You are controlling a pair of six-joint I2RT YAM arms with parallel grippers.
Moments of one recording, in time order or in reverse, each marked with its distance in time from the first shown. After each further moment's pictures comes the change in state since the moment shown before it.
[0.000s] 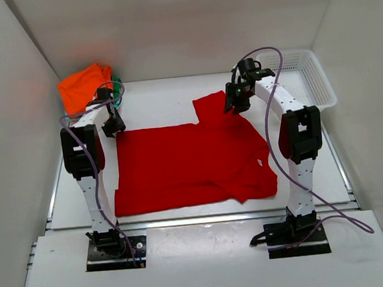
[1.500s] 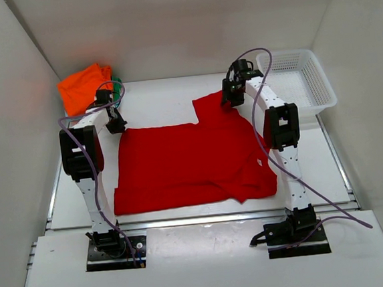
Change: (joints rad) left arm -0.002 -0.037 -0.092 0.164 0.148 -0.027; right arm -0.031 0.439 0.443 0.056 0.077 0.018
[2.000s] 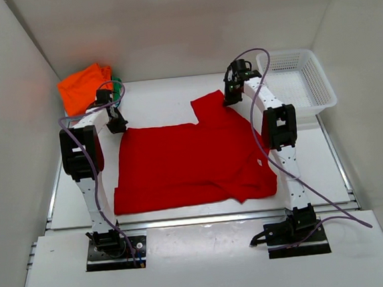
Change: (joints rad) left arm 0.000 0.000 0.002 0.003 0.028 -0.006; right arm 0.005 0.051 0.072 -0.003 -0.003 0.000
